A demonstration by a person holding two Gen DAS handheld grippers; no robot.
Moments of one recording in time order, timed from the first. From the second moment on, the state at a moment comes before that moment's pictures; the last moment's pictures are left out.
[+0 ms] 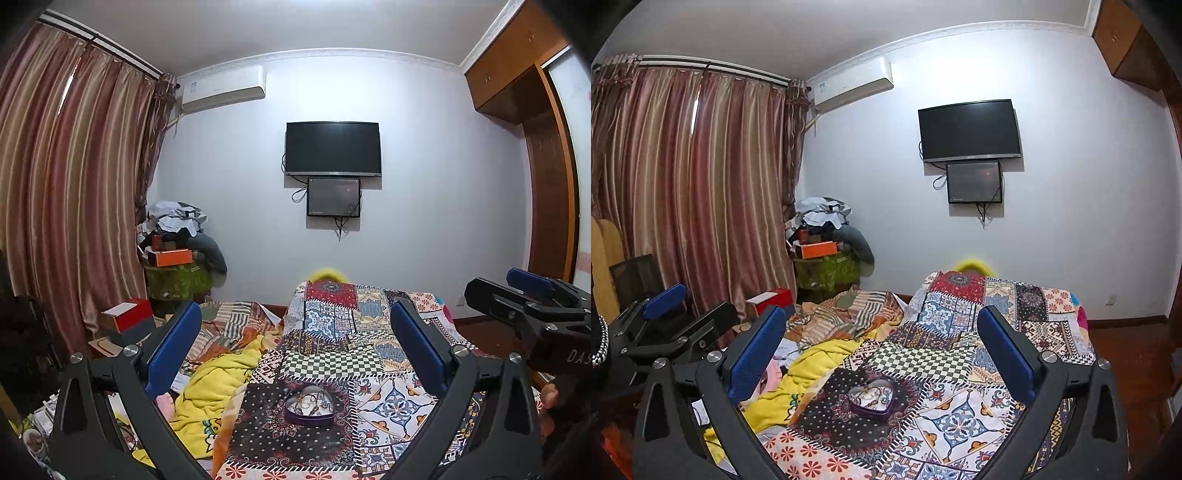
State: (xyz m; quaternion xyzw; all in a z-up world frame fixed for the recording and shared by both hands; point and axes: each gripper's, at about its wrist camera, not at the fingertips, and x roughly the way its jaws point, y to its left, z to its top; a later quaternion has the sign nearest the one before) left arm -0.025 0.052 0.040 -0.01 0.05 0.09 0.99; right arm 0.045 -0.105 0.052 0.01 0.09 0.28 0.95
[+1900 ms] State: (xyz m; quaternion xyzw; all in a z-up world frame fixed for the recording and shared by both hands) left arm -0.004 0.064 0.020 -0.04 0.07 0.09 0.99; right arm 0.058 -0.105 0.046 0.01 0.13 0.27 0.95
